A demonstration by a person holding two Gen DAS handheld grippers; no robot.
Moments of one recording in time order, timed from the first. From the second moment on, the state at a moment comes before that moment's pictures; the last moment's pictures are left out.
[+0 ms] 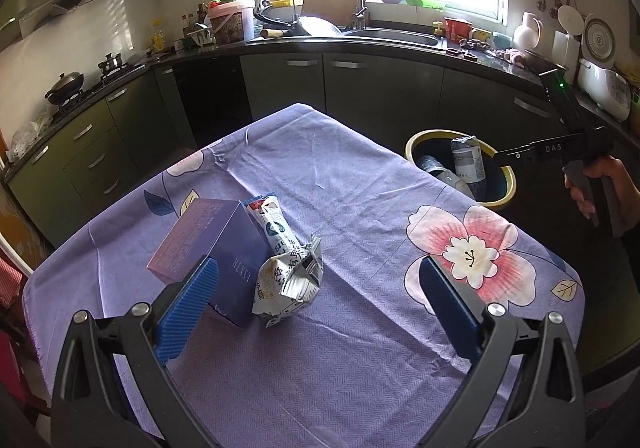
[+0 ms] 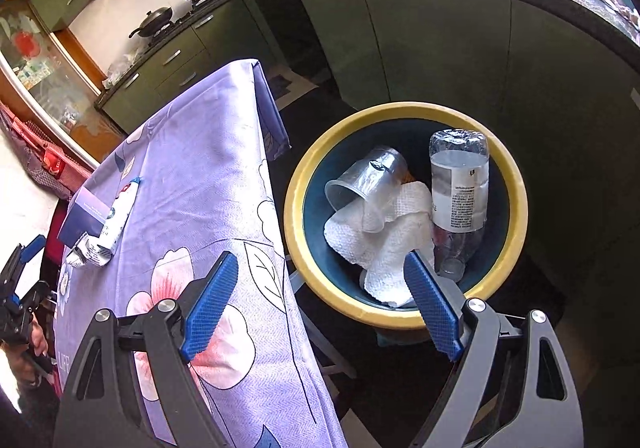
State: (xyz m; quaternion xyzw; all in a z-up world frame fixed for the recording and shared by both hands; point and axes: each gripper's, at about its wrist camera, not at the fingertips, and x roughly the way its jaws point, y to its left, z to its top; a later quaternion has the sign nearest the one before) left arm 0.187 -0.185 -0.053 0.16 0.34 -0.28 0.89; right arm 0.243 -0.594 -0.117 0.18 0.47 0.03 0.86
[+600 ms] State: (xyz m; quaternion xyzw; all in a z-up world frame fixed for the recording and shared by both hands) left arm 0.212 -0.196 -0.078 0.17 0.37 -0.32 0.85; right arm 0.244 -0.570 -0.120 0.19 0.46 0.09 0.86
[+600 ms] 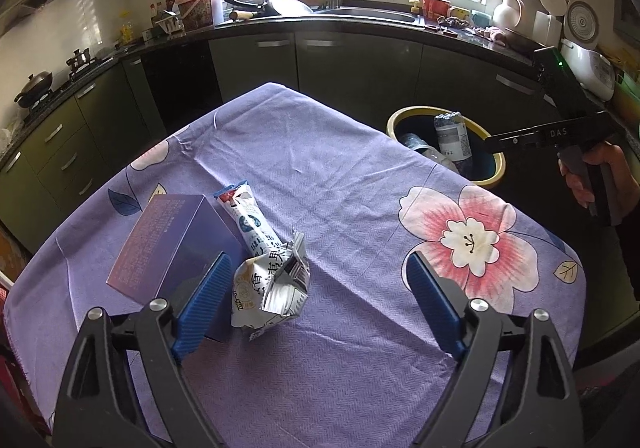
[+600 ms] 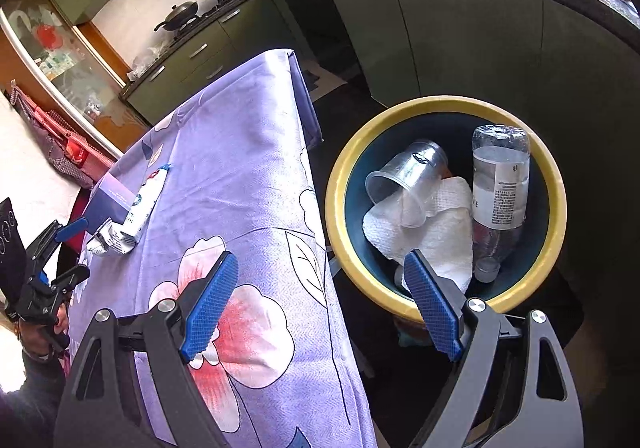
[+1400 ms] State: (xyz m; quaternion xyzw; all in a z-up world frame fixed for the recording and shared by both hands) left arm 0.234 -0.202 -0.111 0.23 0.39 -0.26 0.85; right arm 0.249 -0.566 -0.135 0.20 0.48 0.10 0.85
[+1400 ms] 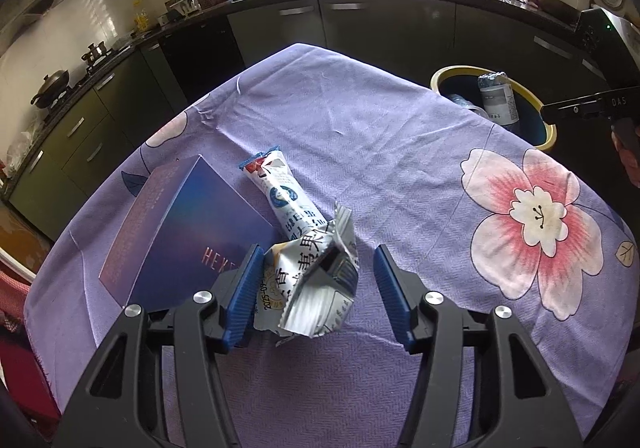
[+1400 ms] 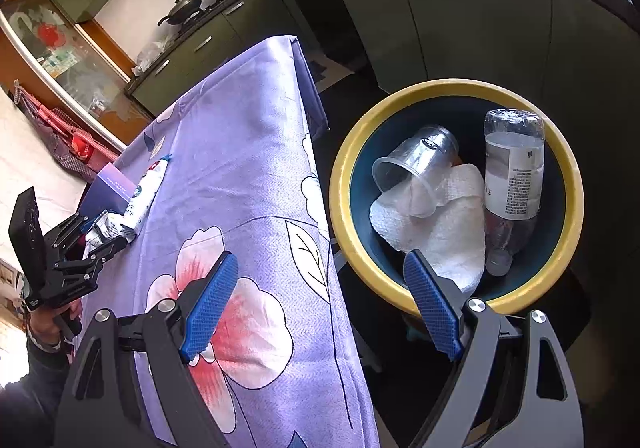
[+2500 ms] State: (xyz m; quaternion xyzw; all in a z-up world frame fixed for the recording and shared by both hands) left arm 0.194 -0.384 -0.027 0.25 0.33 -0.46 0.78; right arm 0.175 -0.649 -0.116 0.25 0.41 0.04 0.88
